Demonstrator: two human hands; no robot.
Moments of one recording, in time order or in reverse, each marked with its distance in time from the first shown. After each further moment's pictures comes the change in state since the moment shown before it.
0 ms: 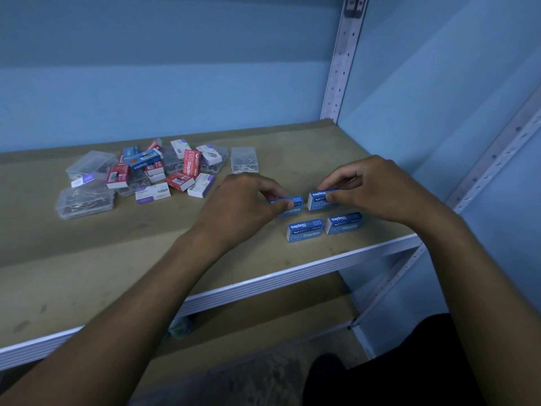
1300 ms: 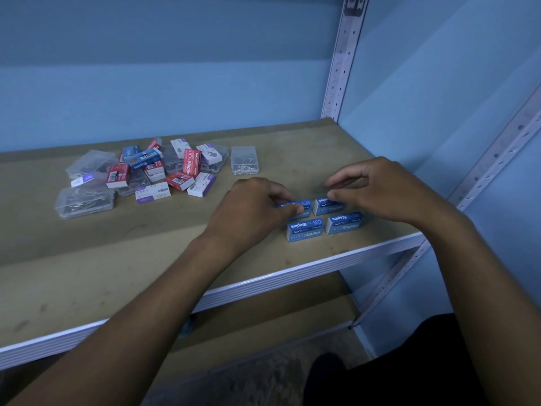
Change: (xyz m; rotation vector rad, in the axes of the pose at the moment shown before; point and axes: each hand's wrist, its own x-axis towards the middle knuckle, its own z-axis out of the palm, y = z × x) left_hand -0.001 0.008 0.012 -0.012 -0.014 -0.018; right_hand 0.000 0.010 -0.004 -0.053 0.009 0.050
